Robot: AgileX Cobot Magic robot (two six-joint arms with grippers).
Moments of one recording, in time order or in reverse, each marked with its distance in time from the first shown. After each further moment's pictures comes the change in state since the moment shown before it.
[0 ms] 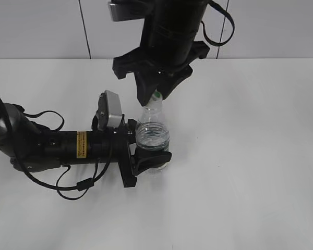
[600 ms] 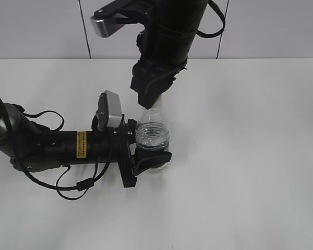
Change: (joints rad) left arm 0.000 0.000 0.000 0.000 0.000 0.001; right arm 0.000 0.000 -0.002 0.003 -0.001 -0.545
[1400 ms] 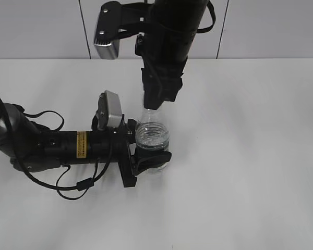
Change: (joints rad) left arm 0.000 0.000 0.000 0.000 0.000 -0.001; right arm 0.000 -0.001 0.000 0.004 0.000 -0.524
